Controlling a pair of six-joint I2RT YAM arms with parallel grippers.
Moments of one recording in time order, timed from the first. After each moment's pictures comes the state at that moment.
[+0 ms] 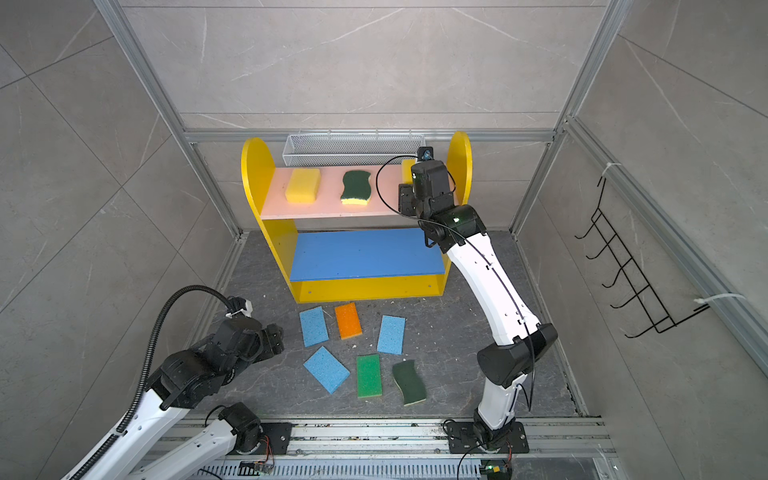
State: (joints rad) left arm -0.65 0.70 0.87 -1.09 -0.41 -0.76; right arm 0.48 1.81 2.22 -0.78 0.37 0.15
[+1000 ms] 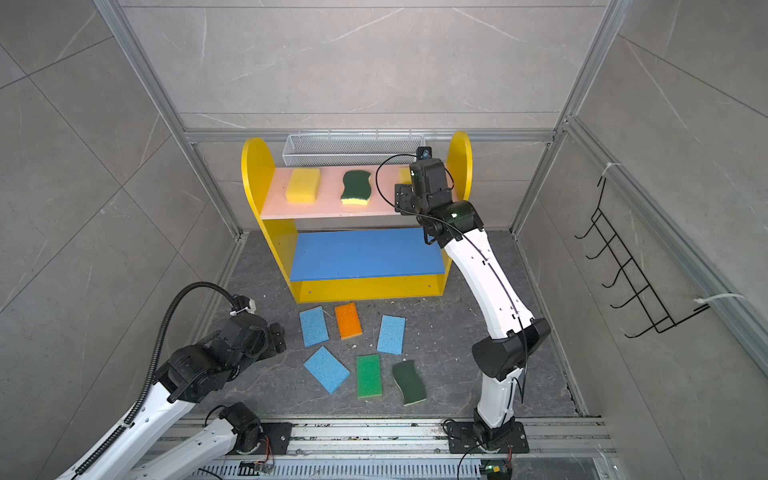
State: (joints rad) left arm -0.65 0.73 0.87 -1.09 -0.41 -0.76; right arm 0.47 1.86 2.29 -0.84 0.35 0.16
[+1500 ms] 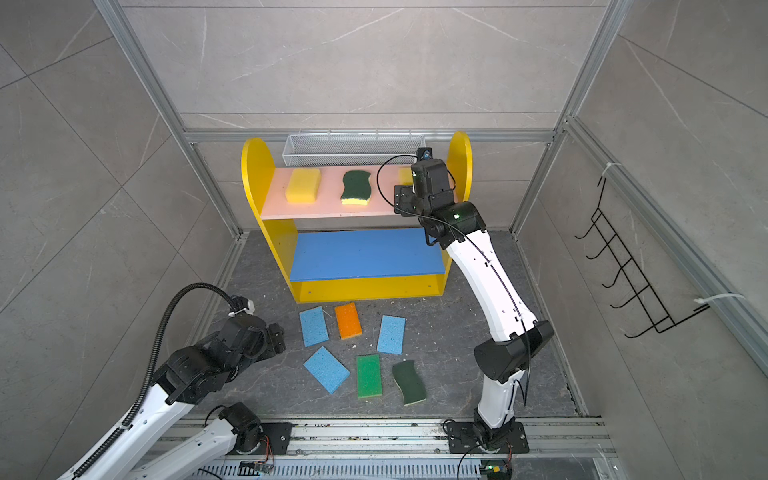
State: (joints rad) left arm -0.65 0.72 0.87 -1.10 -0.41 -0.78; right arm 0.47 1.83 2.27 -0.85 0.32 0.16
